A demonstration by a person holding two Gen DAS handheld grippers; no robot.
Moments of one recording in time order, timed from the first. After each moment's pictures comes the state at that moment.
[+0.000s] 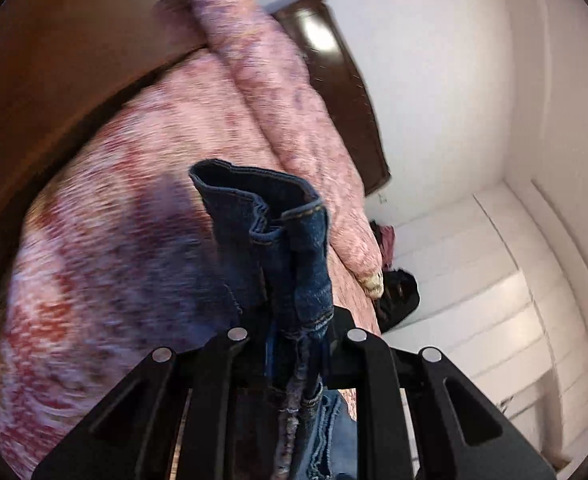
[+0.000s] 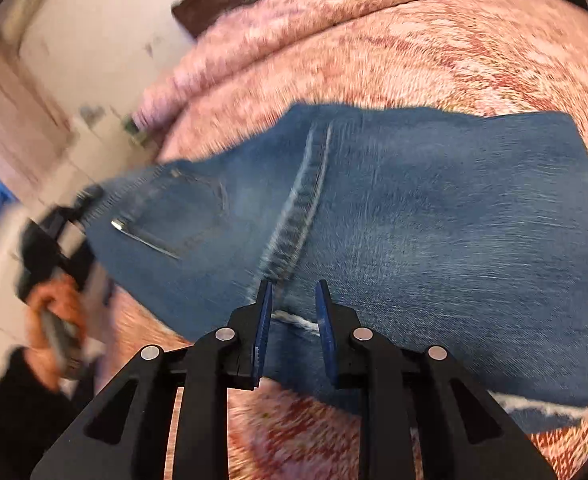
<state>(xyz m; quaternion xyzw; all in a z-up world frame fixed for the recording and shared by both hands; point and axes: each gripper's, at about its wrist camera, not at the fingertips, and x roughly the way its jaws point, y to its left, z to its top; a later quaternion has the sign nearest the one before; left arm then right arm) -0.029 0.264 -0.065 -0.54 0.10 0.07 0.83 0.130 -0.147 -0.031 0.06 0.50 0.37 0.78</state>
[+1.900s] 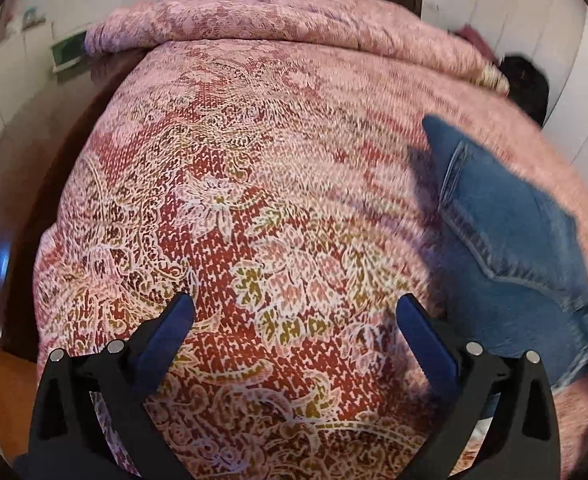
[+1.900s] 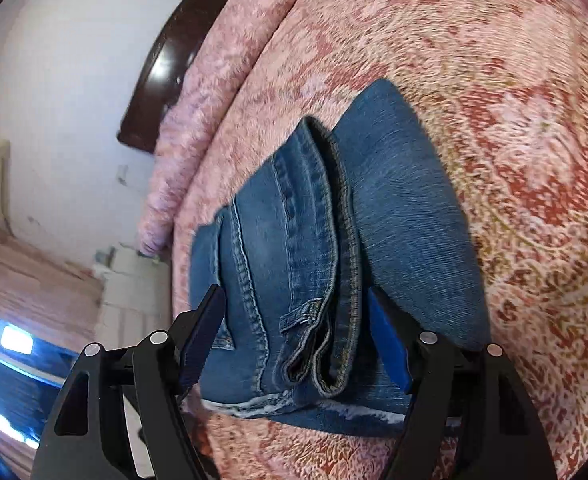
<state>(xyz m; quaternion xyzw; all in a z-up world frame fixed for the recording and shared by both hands) 0.006 0.111 -0.076 -0.16 0.42 0.20 0.87 0.189 -0.238 -0.037 0.29 0.52 0.27 0.75</state>
